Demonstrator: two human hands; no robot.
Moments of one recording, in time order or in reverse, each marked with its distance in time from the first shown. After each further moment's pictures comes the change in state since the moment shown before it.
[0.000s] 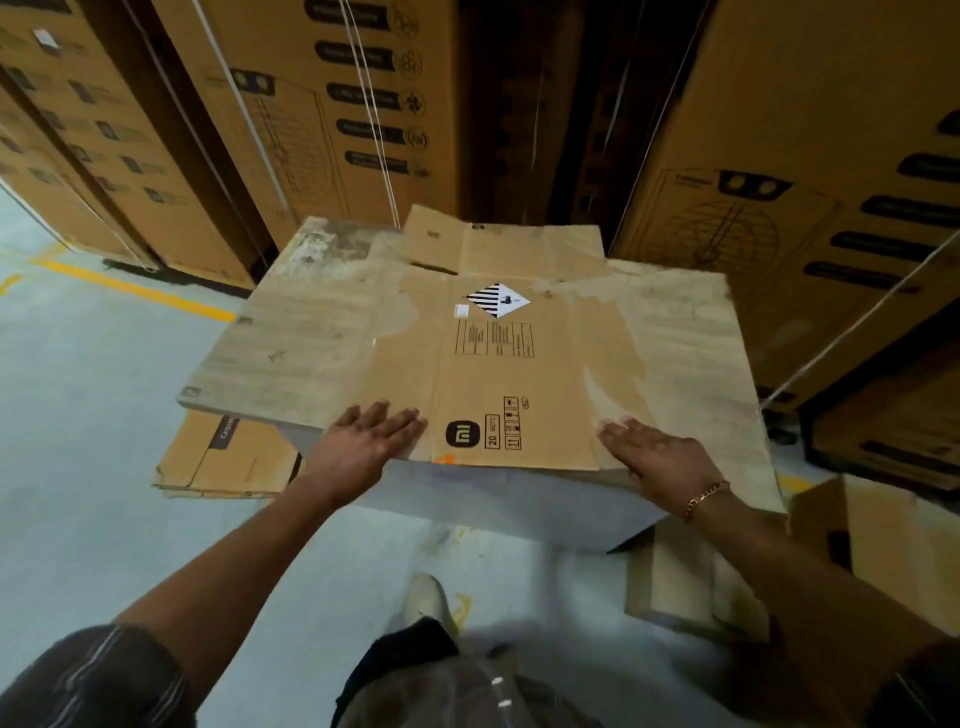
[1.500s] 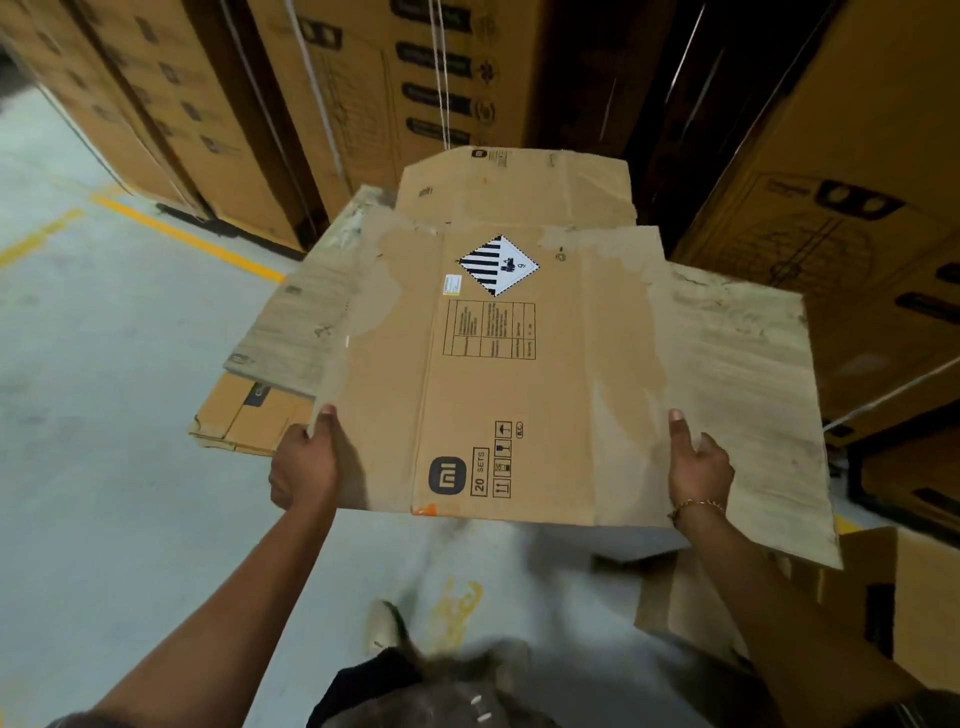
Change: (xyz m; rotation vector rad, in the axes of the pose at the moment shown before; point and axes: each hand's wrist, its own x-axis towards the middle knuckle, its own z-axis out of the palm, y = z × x) left_hand -0.041 -0.022 0.018 -0.981 0.233 -1.632; right_hand 0.058 -0.053 -0.015 1.098 0.279 1.202
